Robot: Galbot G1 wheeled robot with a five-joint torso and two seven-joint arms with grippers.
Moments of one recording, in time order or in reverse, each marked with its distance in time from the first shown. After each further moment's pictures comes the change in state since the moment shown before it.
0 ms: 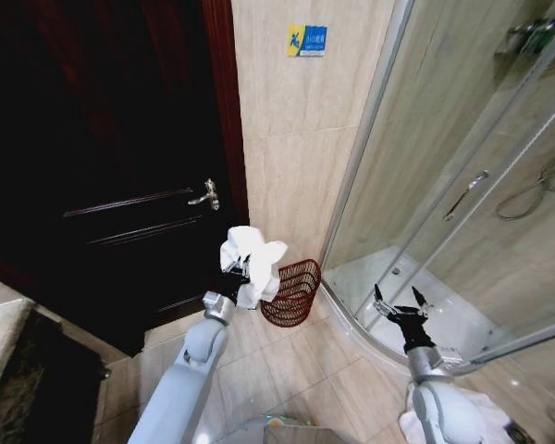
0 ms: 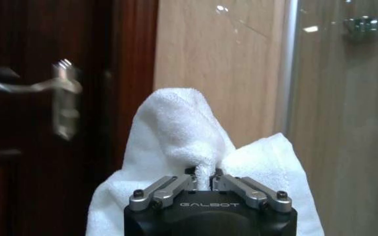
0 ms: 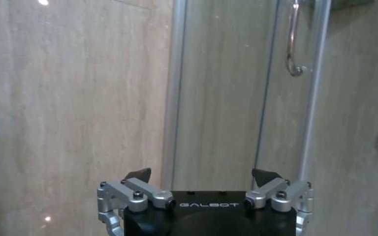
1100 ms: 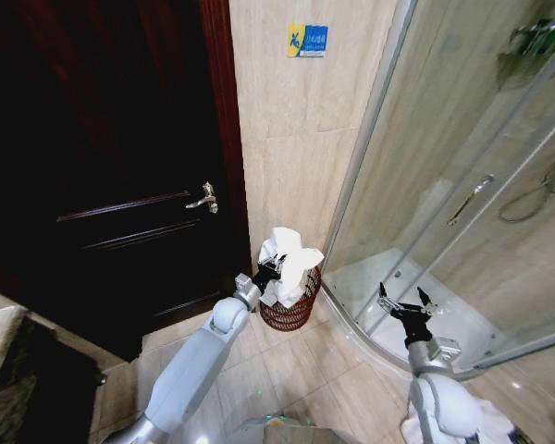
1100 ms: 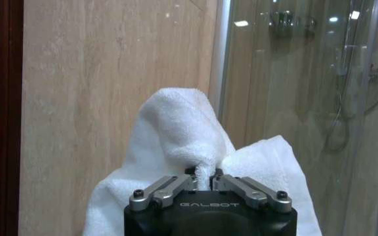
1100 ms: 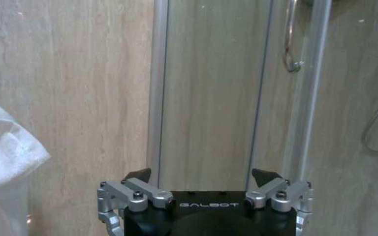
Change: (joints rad) left arm -0.189 0.048 0.209 0.142 -0.085 -0.003 0.095; right arm 0.032 0.027 0.004 0.012 -0.016 -0.061 0.035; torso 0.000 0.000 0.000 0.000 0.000
